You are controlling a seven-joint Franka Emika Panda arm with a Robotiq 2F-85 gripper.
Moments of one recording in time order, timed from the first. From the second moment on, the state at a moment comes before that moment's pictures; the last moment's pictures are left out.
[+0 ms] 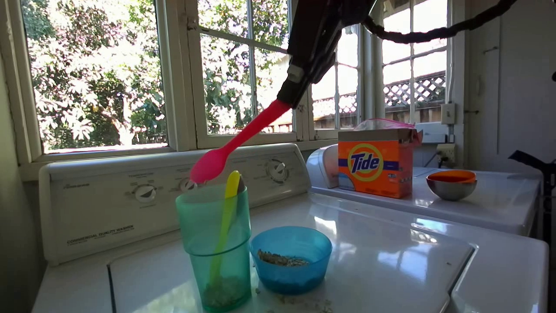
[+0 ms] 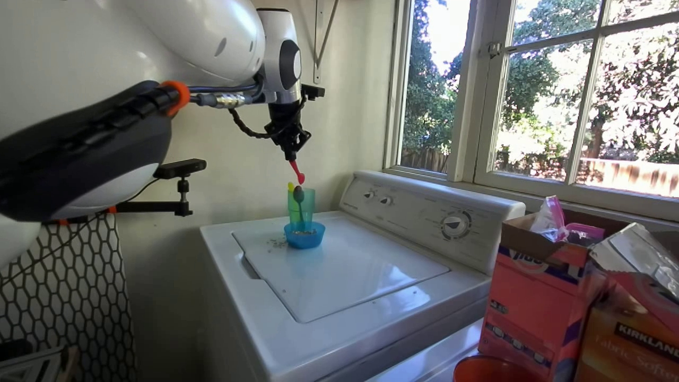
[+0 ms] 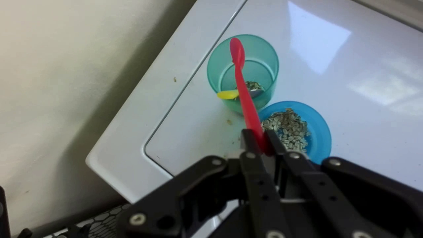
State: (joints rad) arm 1.97 -1.11 -1.16 -2.03 -1.03 2.00 -2.71
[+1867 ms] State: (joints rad) arm 1.66 -1.01 -1.40 -2.17 -0.46 2.19 -2.71
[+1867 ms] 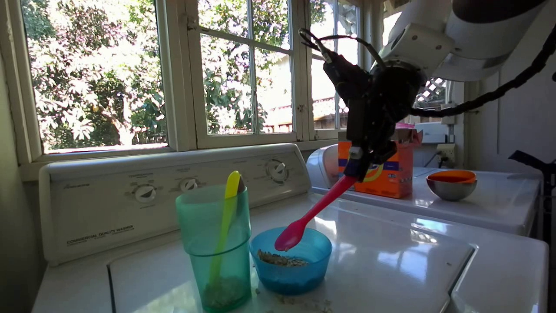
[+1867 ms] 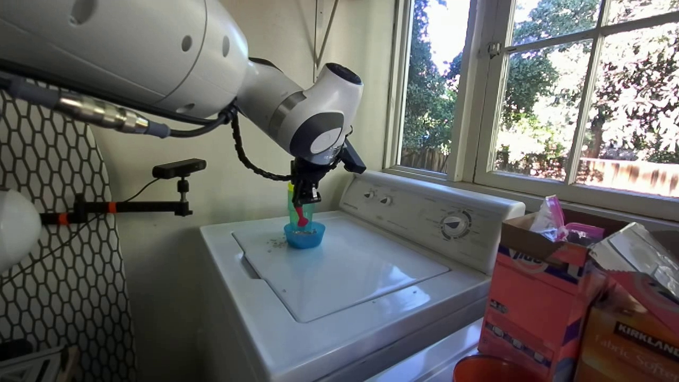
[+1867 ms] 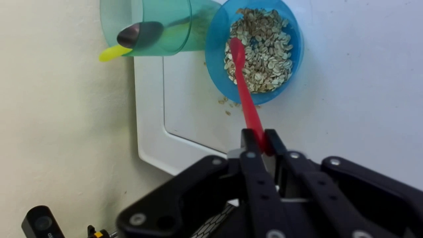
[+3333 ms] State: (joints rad) arm 1.70 -1.14 -1.53 -2.22 -0.41 2.33 -2.71
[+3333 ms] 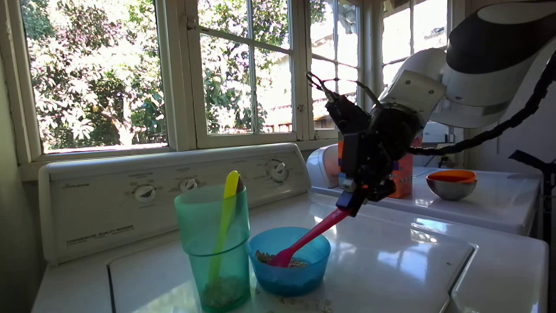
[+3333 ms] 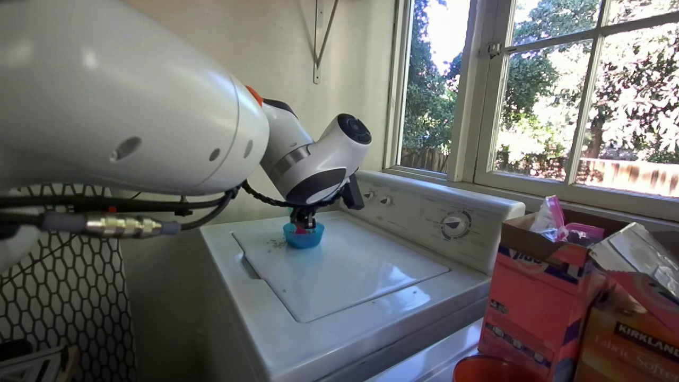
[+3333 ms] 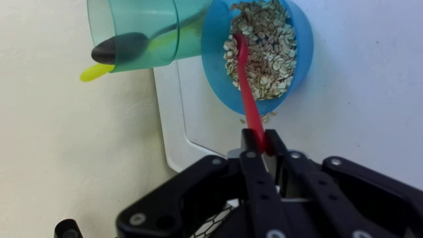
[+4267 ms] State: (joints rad) arm 1.69 -1.15 -1.48 -2.22 -0.52 2.25 -2.71
